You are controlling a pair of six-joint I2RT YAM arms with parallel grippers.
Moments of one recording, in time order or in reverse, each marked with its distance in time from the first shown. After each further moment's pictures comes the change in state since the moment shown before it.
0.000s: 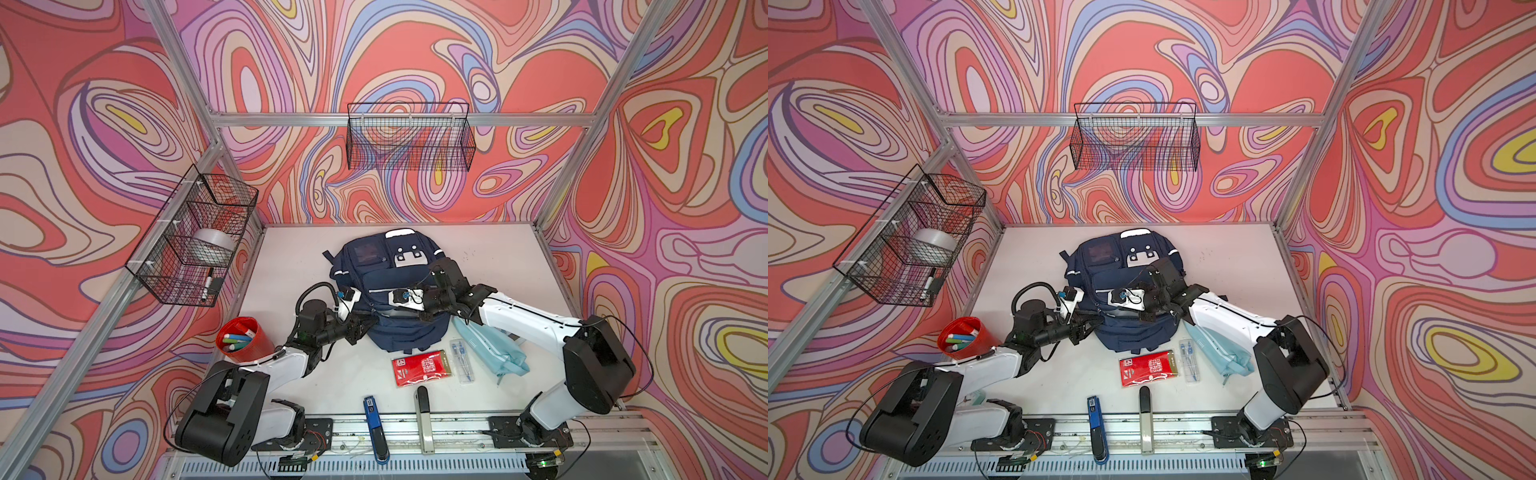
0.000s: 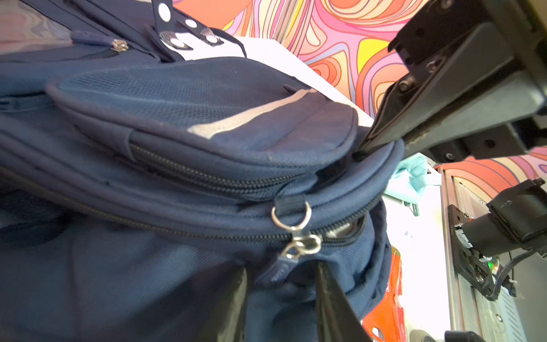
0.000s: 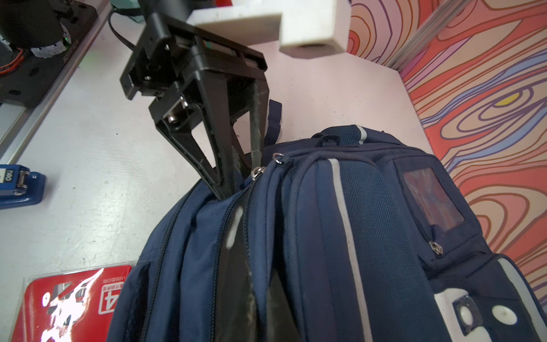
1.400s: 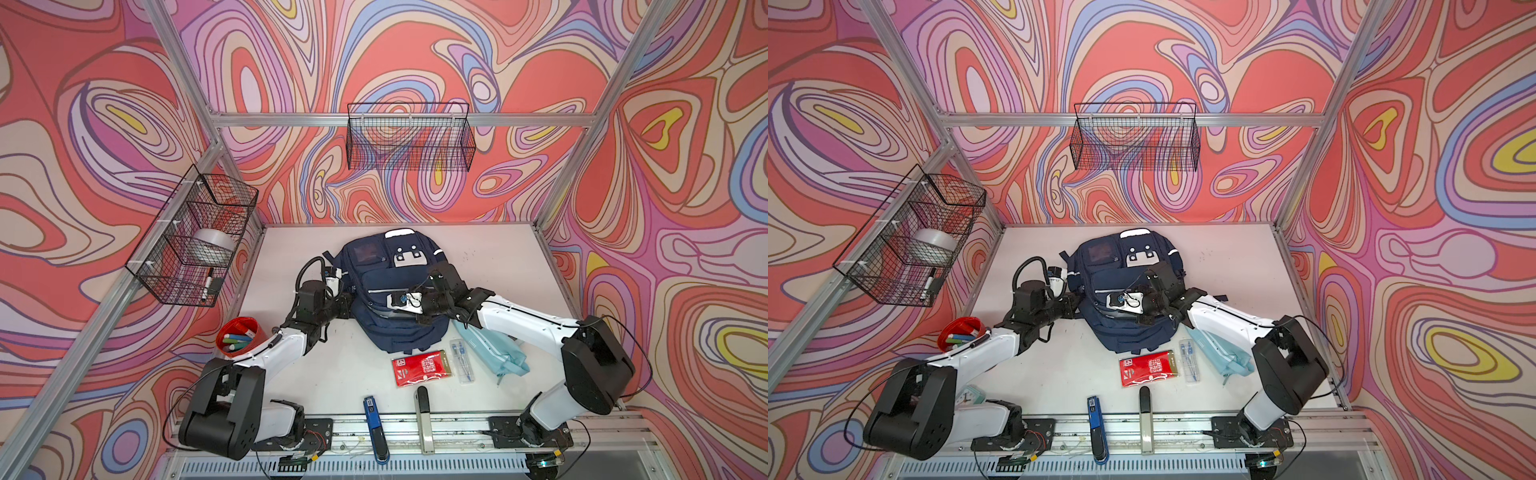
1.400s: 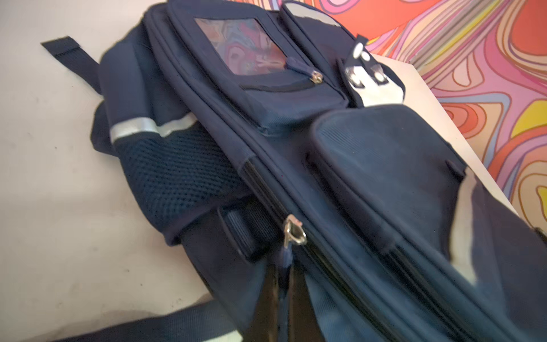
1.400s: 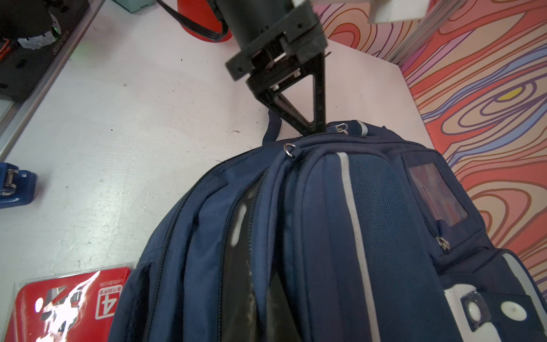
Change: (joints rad) left arm 0.084 0.028 0.238 -0.350 -0.410 -0.151; right arm 0.027 -0.003 -0.031 0.031 0.046 0.007
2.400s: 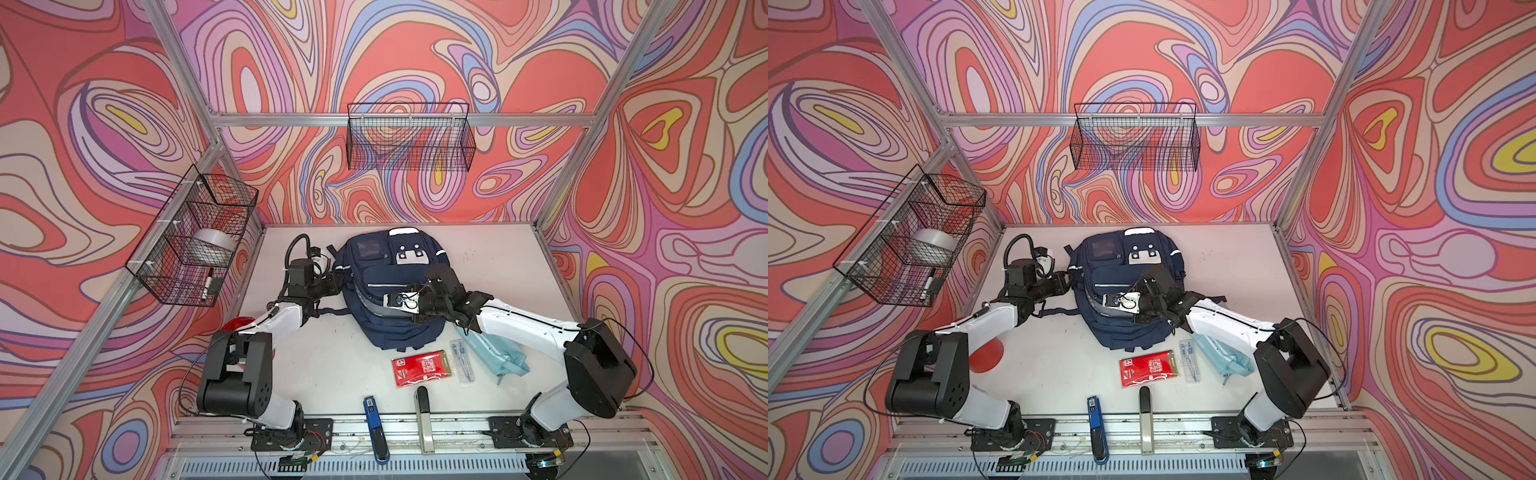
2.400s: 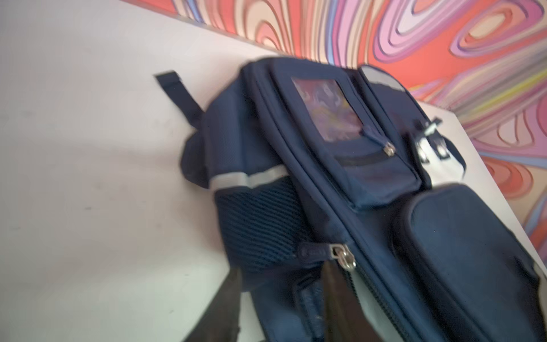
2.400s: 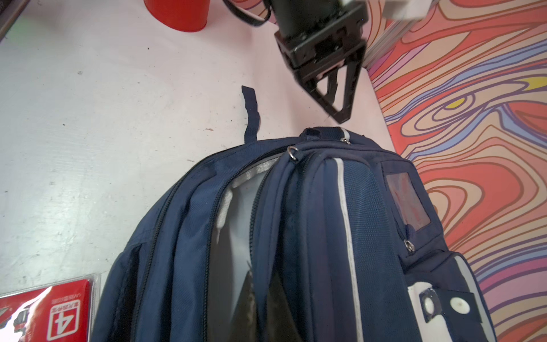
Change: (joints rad) left arm 0.148 0.136 0.196 -0.067 -0.021 -0.016; right arm 0.037 -0.005 -0.001 0.063 0.130 0.000
